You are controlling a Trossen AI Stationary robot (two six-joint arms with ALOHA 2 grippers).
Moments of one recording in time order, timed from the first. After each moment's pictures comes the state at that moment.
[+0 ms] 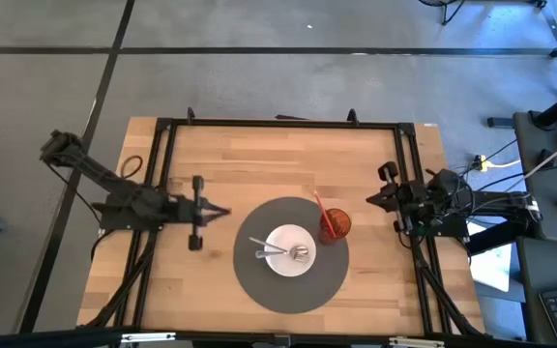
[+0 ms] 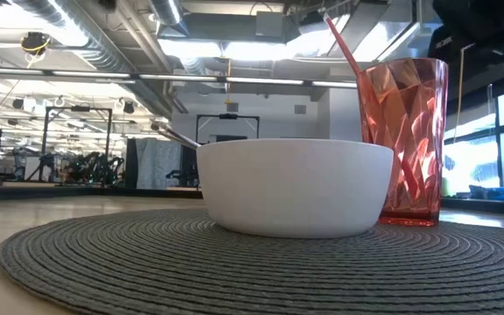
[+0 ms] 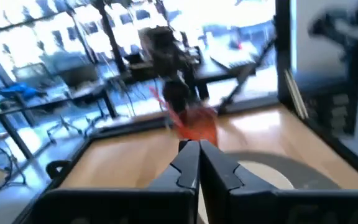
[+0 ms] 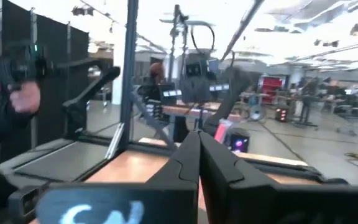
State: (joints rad) left arm -0.52 0.84 0.52 0.27 -0.59 0.18; right arm -0.04 0.18 0.11 0.29 -0.24 -0.05
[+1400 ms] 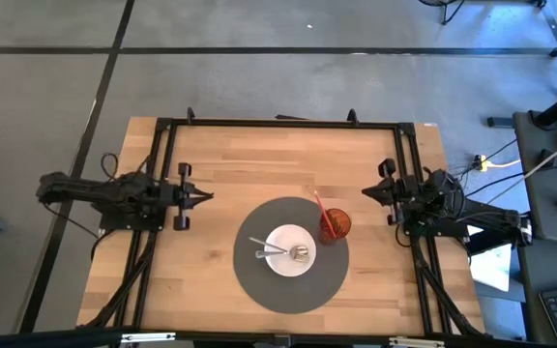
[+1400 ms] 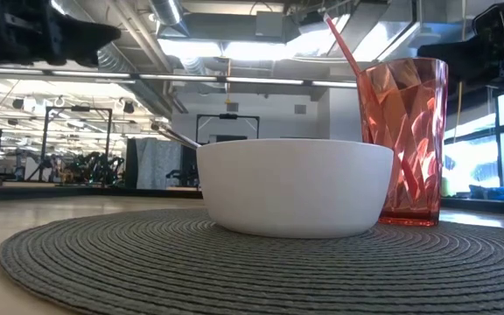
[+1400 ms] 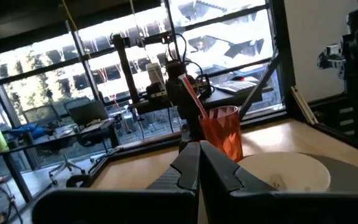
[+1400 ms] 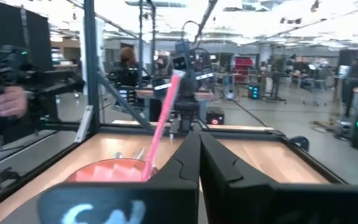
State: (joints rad) left arm -0.08 0.20 0.04 0.32 -0.08 0.26; right arm -0.27 0.00 0.01 0.19 -0.31 0.02
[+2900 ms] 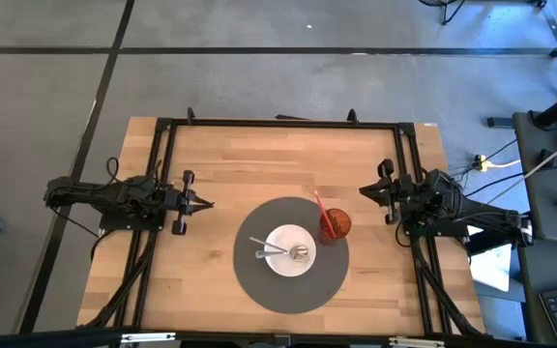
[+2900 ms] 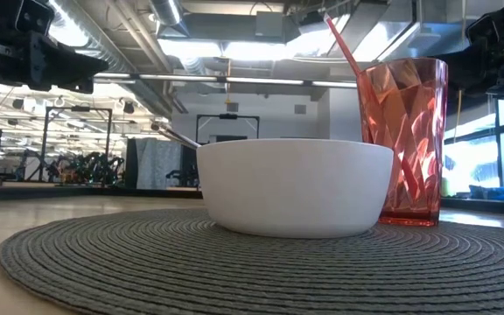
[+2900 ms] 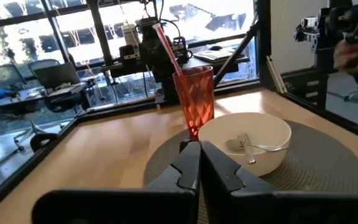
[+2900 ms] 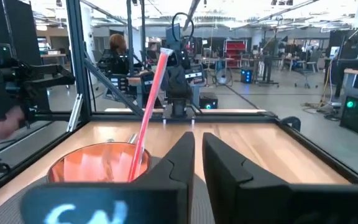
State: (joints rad) left arm -0.08 0.02 0.01 0.01 -0.02 0.17; right arm -0.28 0.03 0.01 0.13 -0.29 0.02
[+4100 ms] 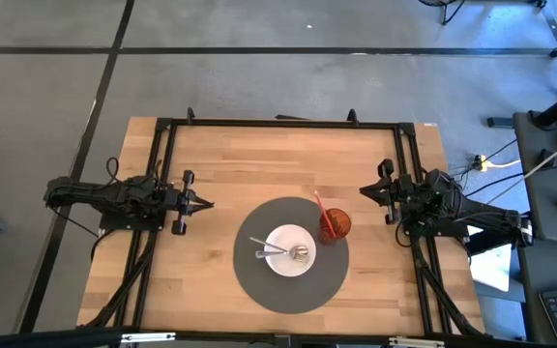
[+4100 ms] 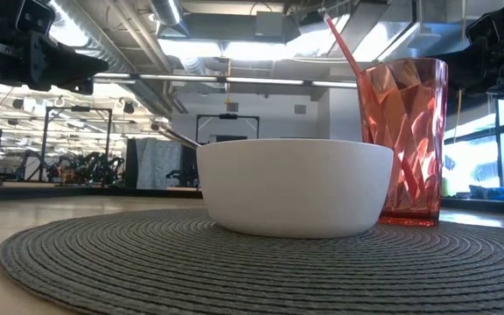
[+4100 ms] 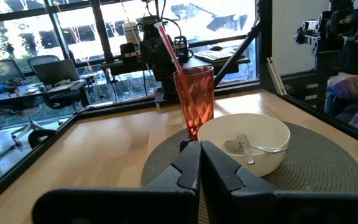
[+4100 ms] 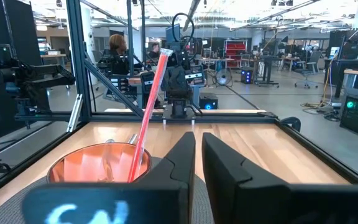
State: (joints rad) left arm -0.08 0.02 0.01 0.01 -0.02 0.14; right arm -0.28 0.03 0.01 0.13 -0.29 0.02
